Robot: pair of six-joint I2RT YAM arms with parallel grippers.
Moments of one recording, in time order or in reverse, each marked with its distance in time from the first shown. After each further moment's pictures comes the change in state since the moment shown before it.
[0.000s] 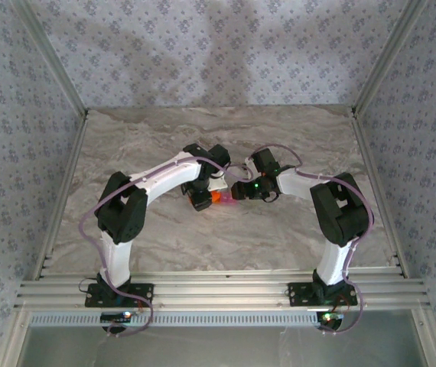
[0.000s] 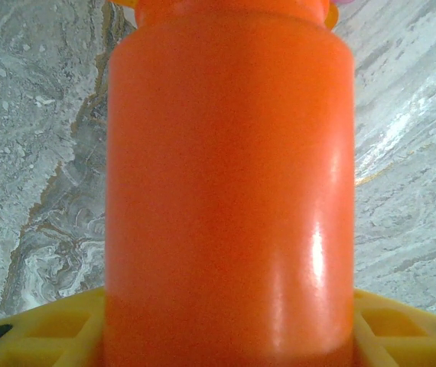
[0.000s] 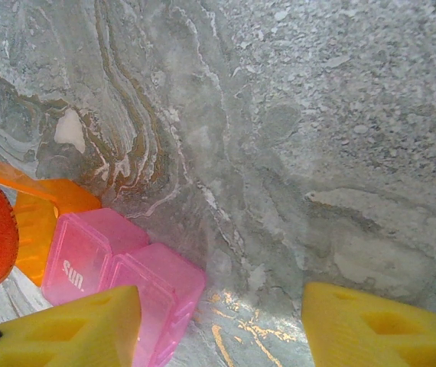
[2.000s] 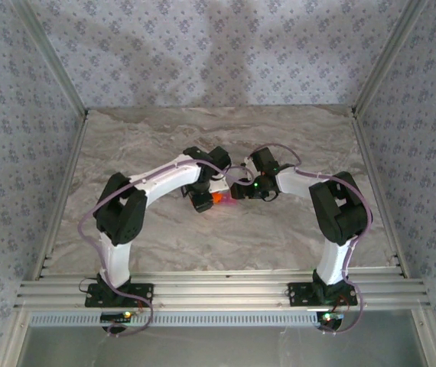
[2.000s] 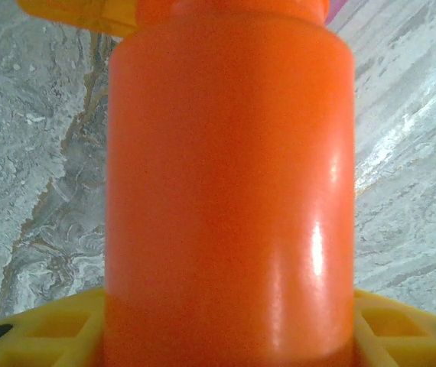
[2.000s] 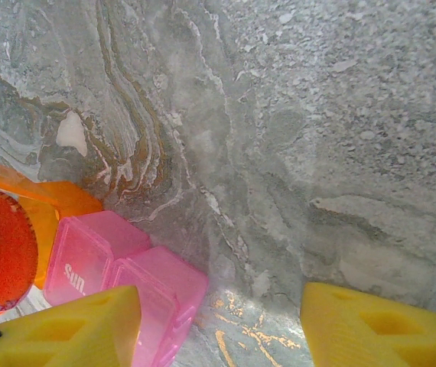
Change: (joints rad) left arm -0.005 -0.029 -0.054 0.064 0.016 -0.004; right arm 0.000 0.015 0.019 -0.015 -0.009 0.000
